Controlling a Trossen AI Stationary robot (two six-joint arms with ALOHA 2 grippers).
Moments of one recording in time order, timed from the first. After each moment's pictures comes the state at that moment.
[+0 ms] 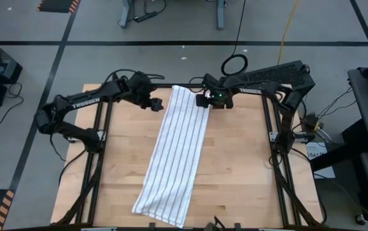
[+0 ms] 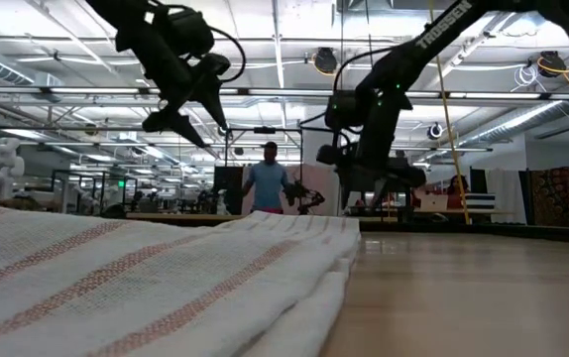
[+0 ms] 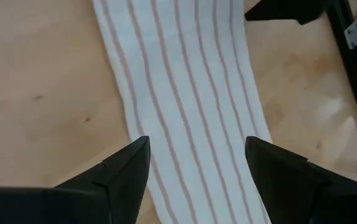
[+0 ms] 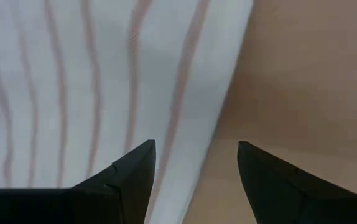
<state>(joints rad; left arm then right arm) 0.58 1.35 1.04 -0.61 0.27 -0.60 -0.59 1.91 1.32 -0.69 -0.11 0.96</state>
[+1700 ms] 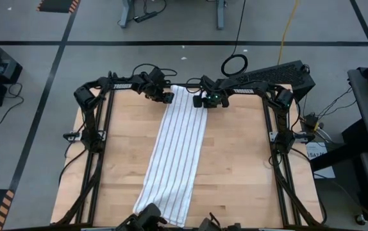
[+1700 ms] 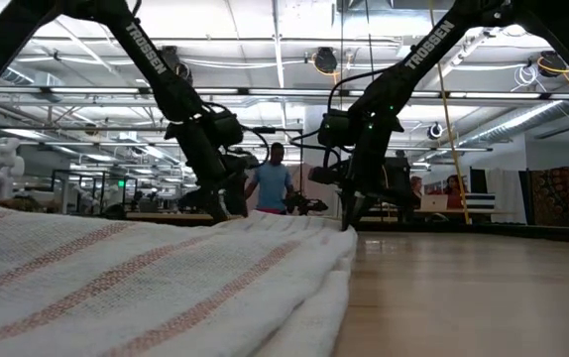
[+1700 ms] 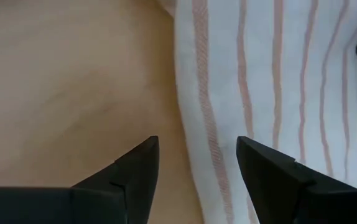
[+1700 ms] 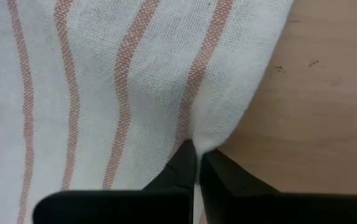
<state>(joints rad) 0.78 1.93 1.17 -0.35 0.36 -0.43 -0.61 2.01 1.32 -0.55 -0.08 0.87</state>
